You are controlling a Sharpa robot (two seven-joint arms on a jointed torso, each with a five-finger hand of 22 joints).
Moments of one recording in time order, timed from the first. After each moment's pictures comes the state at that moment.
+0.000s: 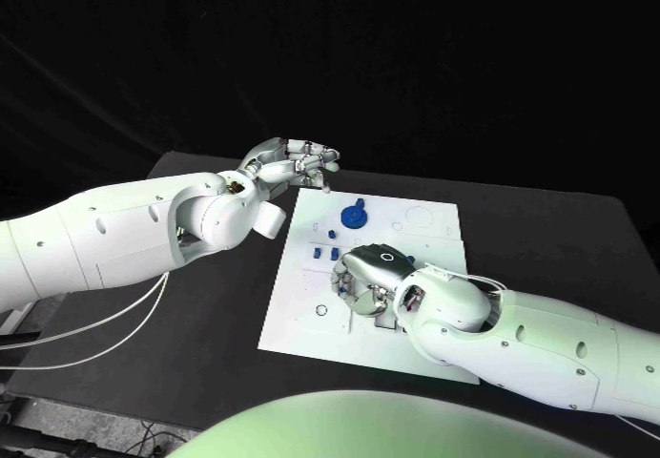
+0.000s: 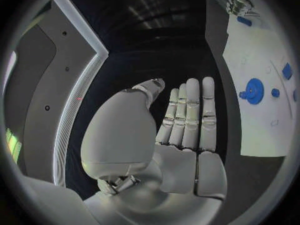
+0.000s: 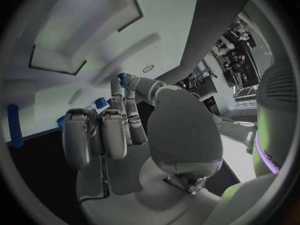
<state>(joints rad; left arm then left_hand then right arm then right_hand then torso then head) 1.16 -0.90 -0.01 1.52 -0.10 -0.20 0.30 1.37 -0.21 0.43 0.19 0.26 0.90 0.16 0.26 0.44 0.99 0.11 0.43 0.20 1.01 0.05 0.95 0.47 0.17 1.00 0.15 0.33 1.11 1.02 -0.55 -0.15 1.60 -1.71 -0.33 -0.25 1.30 -0.19 0.75 -0.07 0.09 1.10 0.12 0.25 0.54 1.23 0.08 0.13 0.30 1.47 -0.02 1.45 1.31 0.04 1.47 0.08 1.45 1.31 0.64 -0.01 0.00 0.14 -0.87</state>
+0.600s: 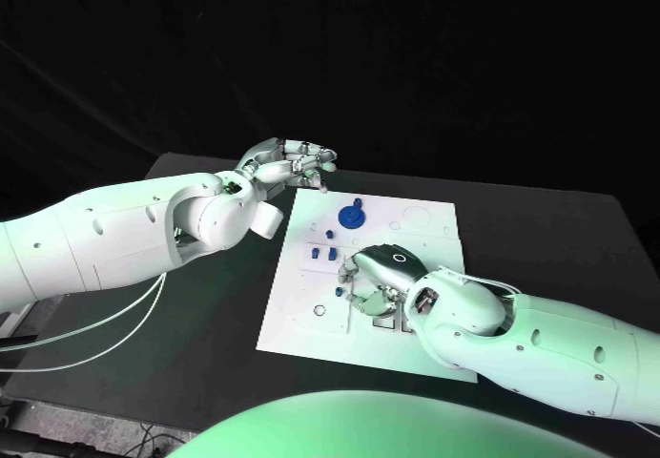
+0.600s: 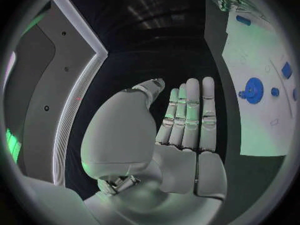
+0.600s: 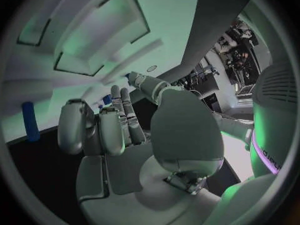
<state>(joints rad) 1.16 -0.90 -0.01 1.51 -0.10 -0.19 0.30 1.37 -0.21 0.43 0.19 0.26 0.90 0.16 0.26 0.44 0.99 0.11 0.43 0.20 1.01 0.05 0.95 0.47 0.17 1.00 0.15 0.33 1.11 1.02 -0.61 -0.15 1.64 -1.70 -0.38 -0.24 1.23 -0.25 0.64 -0.07 0.13 0.97 0.17 0.17 0.50 1.04 0.12 0.07 0.23 1.47 0.03 1.39 1.18 0.05 1.43 0.13 1.26 1.31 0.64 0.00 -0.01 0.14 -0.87</state>
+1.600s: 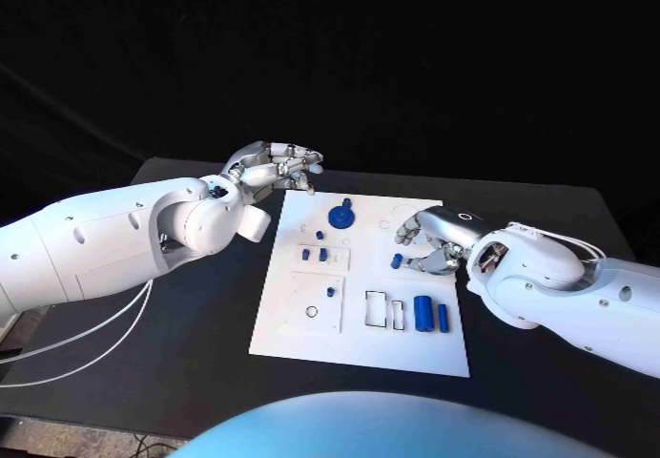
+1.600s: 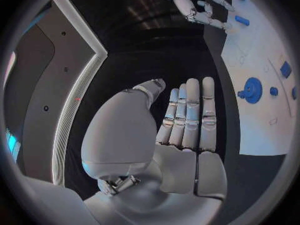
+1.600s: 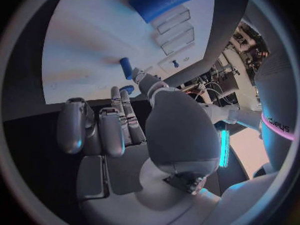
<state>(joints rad) 1.16 -0.90 -0.01 1.51 -0.10 -0.19 0.30 1.37 -0.20 0.43 0.19 0.26 0.90 0.16 0.26 0.44 0.99 0.11 0.43 0.20 1.01 0.05 0.95 0.47 0.17 1.00 0.15 0.33 1.11 1.14 -0.84 -0.13 1.68 -1.61 -0.30 -0.26 1.29 -0.20 0.39 -0.02 0.14 0.94 0.15 0.13 0.43 1.00 0.11 0.09 0.20 1.47 0.03 1.41 1.22 0.05 1.43 0.13 1.24 1.31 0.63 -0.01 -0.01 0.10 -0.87</state>
